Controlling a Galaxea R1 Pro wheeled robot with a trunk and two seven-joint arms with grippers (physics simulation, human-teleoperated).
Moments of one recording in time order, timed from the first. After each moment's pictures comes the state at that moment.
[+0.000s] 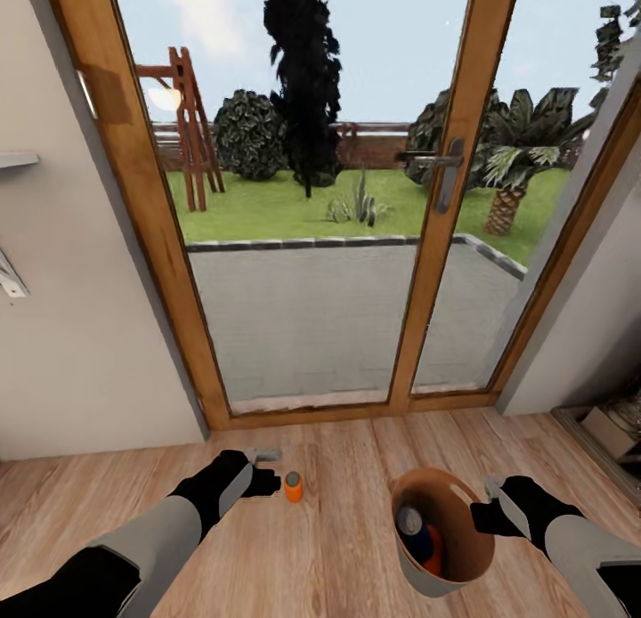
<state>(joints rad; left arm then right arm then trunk) -0.82 -0.09 -0.35 -0.29 0.38 0.53 0.11 -0.79 -0.24 0.10 -0.14 -0.12 0.55 0.10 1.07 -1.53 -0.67</state>
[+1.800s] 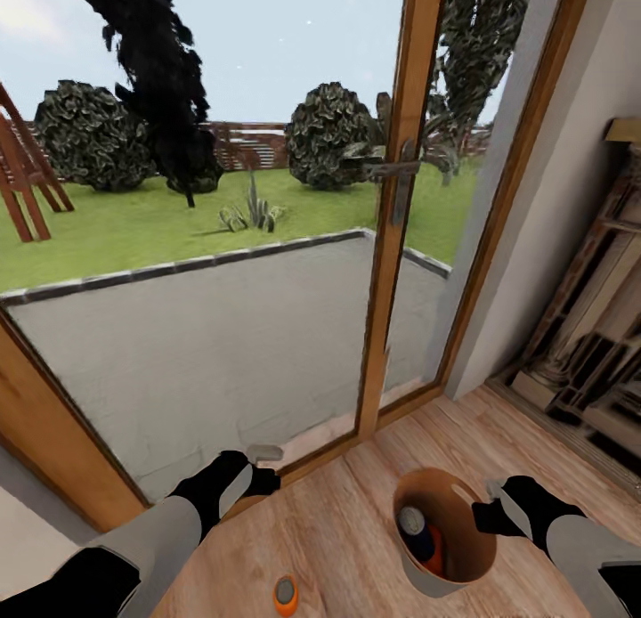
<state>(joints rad) -0.81 -0.09 -0.35 -0.29 0.37 0.51 0.11 -0.79 -0.24 0.11 -0.14 -0.12 0.55 0.10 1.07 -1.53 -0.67</state>
